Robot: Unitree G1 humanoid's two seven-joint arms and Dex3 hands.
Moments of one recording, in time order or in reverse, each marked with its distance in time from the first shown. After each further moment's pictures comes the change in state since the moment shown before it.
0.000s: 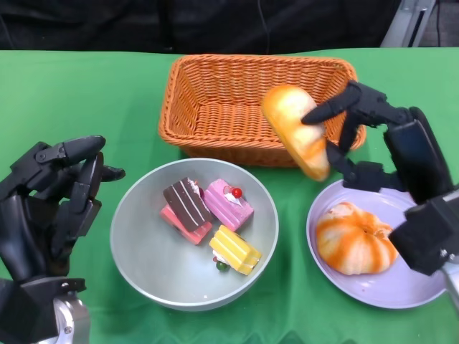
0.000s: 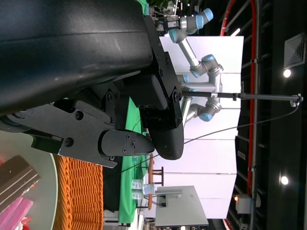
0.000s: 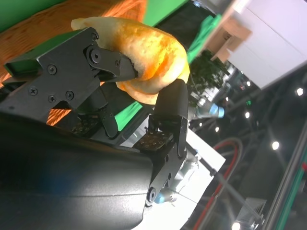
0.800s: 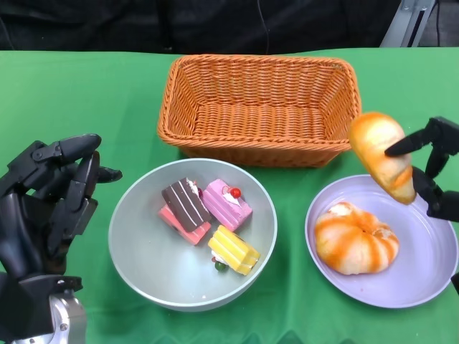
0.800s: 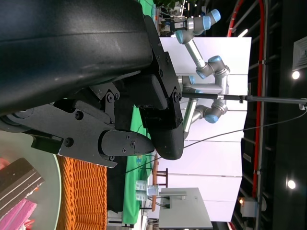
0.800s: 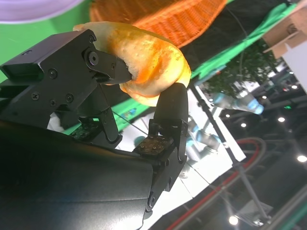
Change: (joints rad) left arm -0.005 0.009 0.008 0.000 -0.011 0.039 -0.003; right arm 0.100 -0.211 -0.075 0.153 -0.178 -0.184 -0.240
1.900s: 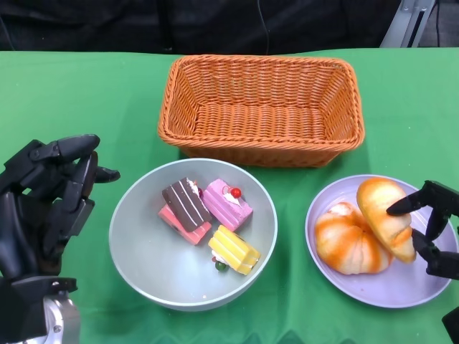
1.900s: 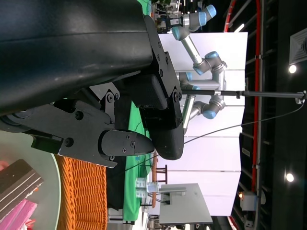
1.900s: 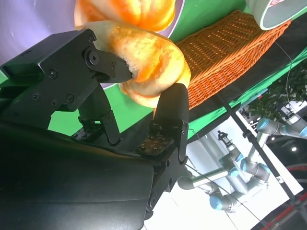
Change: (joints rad) left arm 0.015 0.016 0.002 -0.028 -0.013 0.007 -0.026; right arm 0.093 0.008 0.085 0.167 -0.040 -0.009 -0.105
